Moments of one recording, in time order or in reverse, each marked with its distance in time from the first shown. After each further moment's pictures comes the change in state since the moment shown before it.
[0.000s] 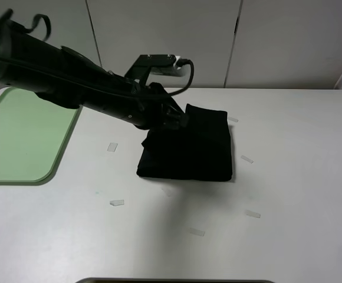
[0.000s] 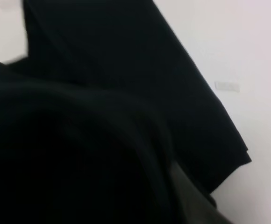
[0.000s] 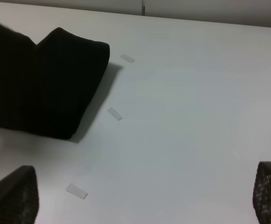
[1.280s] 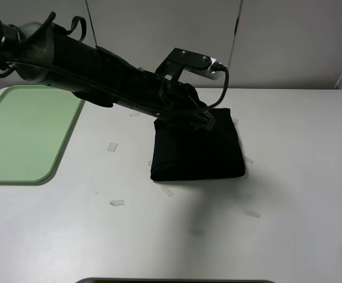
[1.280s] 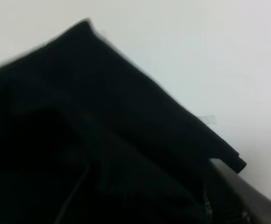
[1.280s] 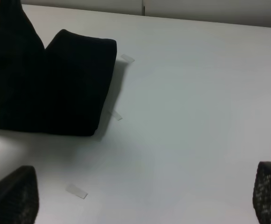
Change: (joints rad) left arm -0.083 0.086 -0.150 -0.092 -0.036 0.314; right arm 0.000 0.000 0.000 0.000 0.000 0.000
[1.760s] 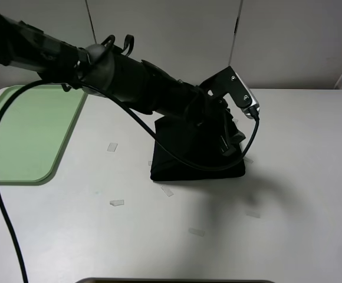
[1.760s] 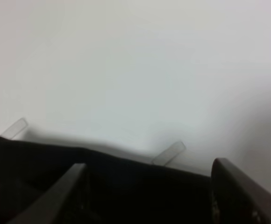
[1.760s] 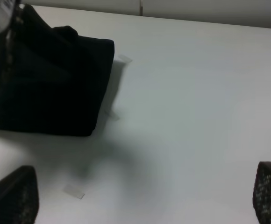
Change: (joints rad) left arm -0.058 0.210 -0.230 0.000 0.107 0.375; right arm 0.000 0.000 0.000 -0.009 0.000 0.000
